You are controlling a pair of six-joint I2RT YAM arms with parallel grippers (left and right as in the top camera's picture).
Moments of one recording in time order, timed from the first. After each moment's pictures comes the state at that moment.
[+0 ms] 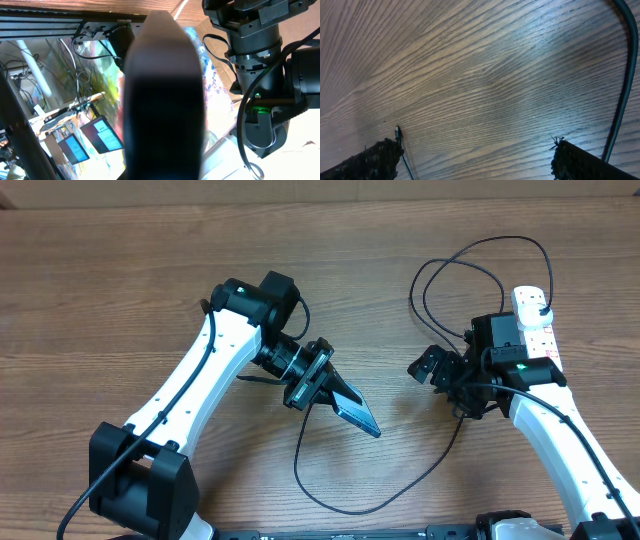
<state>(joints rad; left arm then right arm) -0.42 1.75 1.48 -1.45 1.17 -0.88 0.11 1.35 0.88 -0.77 -0.29 0.65</state>
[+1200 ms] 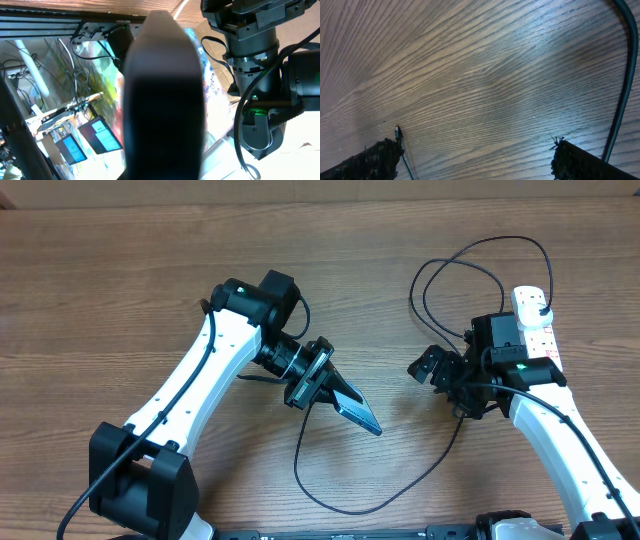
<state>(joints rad) -0.42 1.75 1.48 -1.43 1.18 -0.91 0.11 1.35 0.88 -0.77 -0.29 0.65</state>
